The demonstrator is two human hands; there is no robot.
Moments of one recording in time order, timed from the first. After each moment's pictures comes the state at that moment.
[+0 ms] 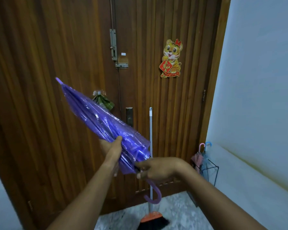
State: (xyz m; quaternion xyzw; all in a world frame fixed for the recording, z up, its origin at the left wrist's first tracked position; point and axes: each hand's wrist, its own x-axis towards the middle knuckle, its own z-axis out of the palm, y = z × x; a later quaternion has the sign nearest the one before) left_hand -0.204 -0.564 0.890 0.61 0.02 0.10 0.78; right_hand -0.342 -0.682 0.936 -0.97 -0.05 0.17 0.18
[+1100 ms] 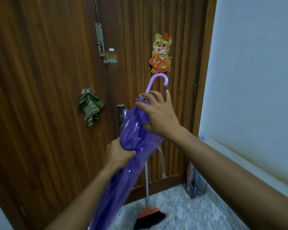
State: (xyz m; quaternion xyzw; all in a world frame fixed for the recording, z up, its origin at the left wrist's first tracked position) left_hand -0.229 -0.574 0.883 0.84 -0.20 0.08 0.49; right_hand -0.295 -0.743 0.990 -0.92 0.00 -0.36 -0.15
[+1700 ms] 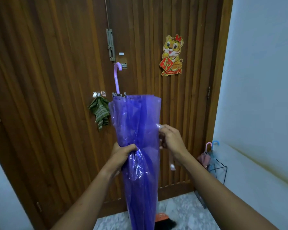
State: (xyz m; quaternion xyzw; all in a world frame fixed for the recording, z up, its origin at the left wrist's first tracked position) left_hand -0.214 -0.592 0.891 0.65 -0.16 -0.08 0.74; right_hand -0.291 -0.764 0.927 -0.70 0.06 -0.25 0.66
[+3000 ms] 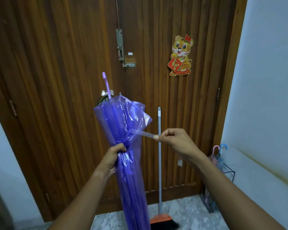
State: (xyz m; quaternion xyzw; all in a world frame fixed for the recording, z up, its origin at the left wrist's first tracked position) left_hand -0.228 -0.562 0.895 0.52 -0.09 -0.19 0.83; right_hand -0.308 -0.777 0.937 -0.76 0.00 -0.17 0.63
